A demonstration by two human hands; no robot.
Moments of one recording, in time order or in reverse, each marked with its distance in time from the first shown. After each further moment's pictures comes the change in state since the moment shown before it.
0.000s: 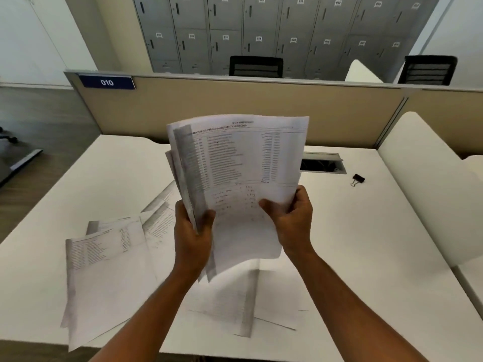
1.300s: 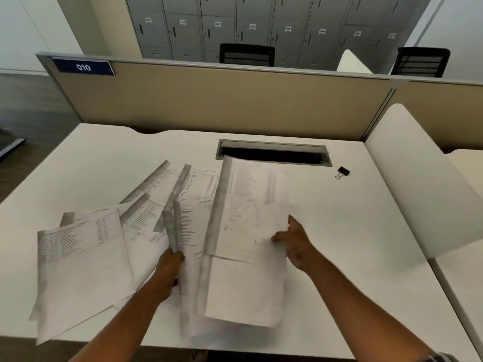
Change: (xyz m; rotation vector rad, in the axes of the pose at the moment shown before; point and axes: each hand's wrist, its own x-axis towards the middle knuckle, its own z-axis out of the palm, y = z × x) left_hand -0.024 -0.124 -0.011 0.020 -0.112 -0.979; right_hand 0.016 0.092 -0.097 -0.045 -0.179 0.666
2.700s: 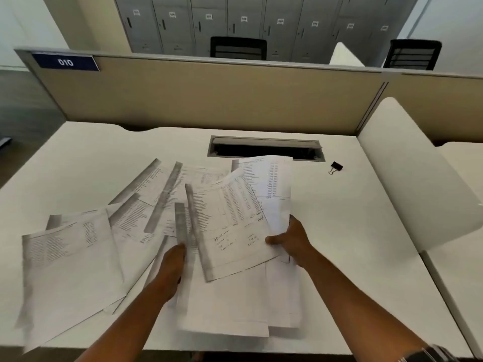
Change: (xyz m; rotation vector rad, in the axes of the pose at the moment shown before) left_hand -0.003 0.002 0.033 0.049 -0.045 0.098; right_hand 0.015 0.013 -0.028 -0.401 0.096 -0.078
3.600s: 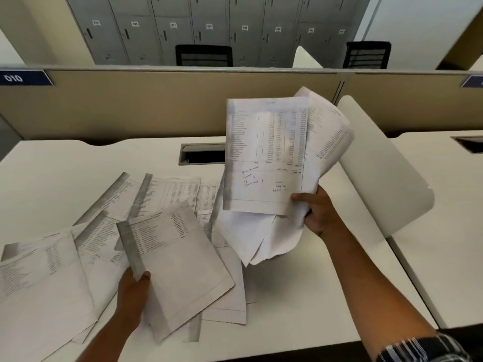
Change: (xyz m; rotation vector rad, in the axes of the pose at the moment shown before) left_hand 0.015 -0.038 -0.027 0.139 0.249 0.200; right_hand -0.001 -0.047 -0.116 0.819 0.021 -0.134
